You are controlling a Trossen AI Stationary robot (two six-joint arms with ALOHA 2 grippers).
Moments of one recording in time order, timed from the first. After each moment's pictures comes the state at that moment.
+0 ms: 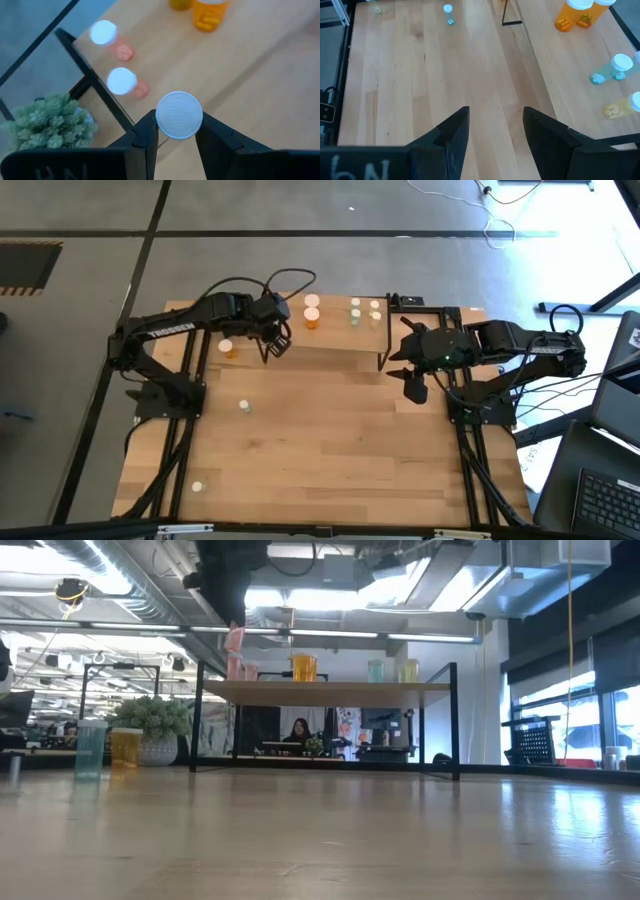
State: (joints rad) left arm 0.28 1.45 1.52 -1.12 -0.43 -0.40; right arm 0.12 1.17 1.44 -1.07 0.22 0.25
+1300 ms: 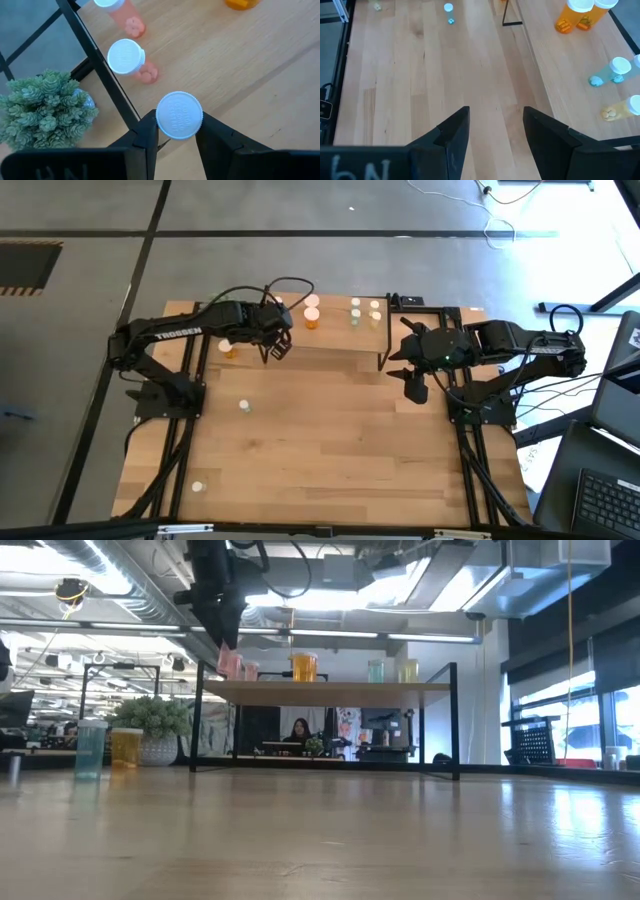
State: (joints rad) left arm 0.29 1.45 1.39 -1.06 -0.48 -0.51; right arm 0.12 1.17 1.44 -1.07 0.22 0.22
